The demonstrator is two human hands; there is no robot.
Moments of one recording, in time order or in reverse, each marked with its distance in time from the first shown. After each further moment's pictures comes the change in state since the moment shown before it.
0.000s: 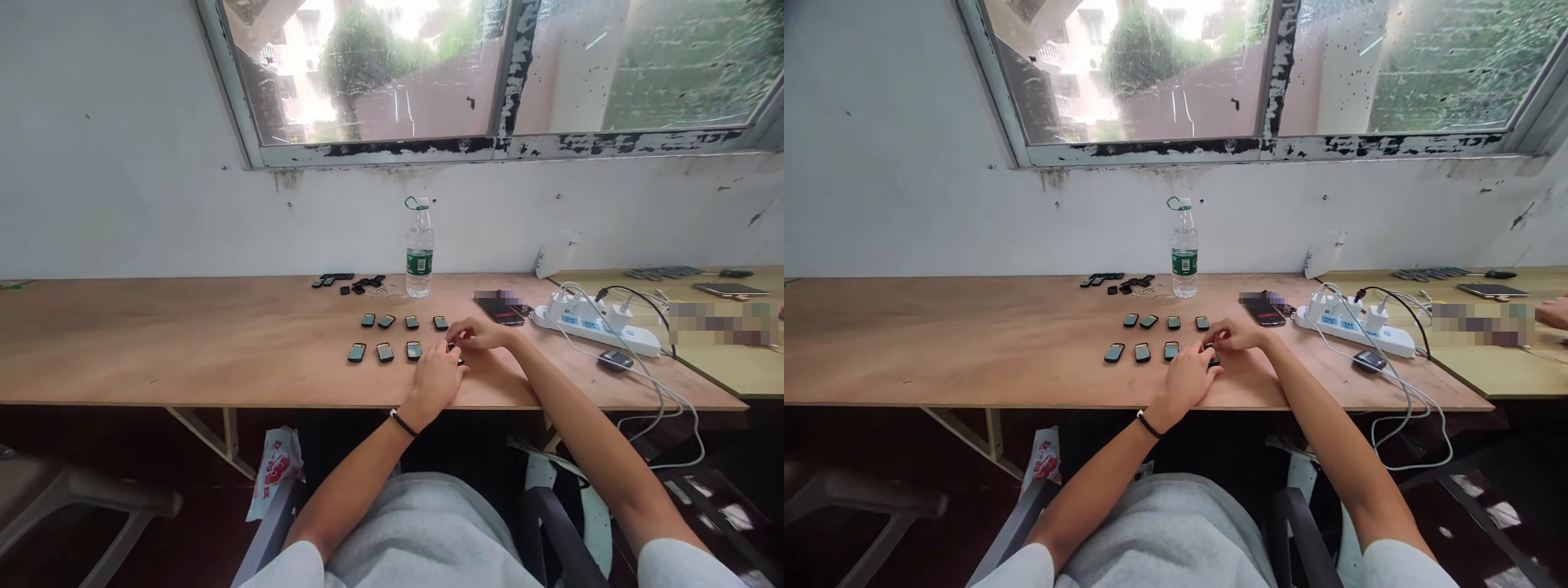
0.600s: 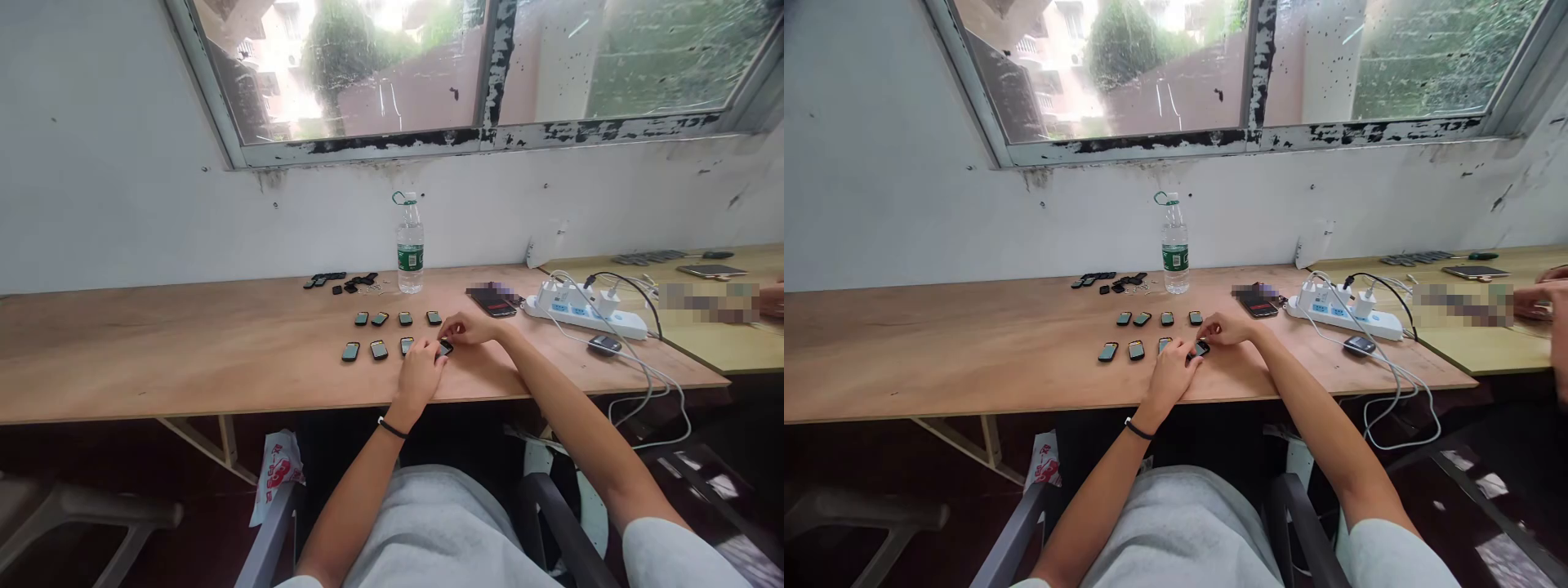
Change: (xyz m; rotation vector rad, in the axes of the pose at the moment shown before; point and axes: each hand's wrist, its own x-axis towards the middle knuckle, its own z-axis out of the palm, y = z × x) left_hand -0.008 -0.024 0.009 -0.213 0.123 -0.058; right_hand 0.004 0.002 0.007 -0.077 0.057 0.033
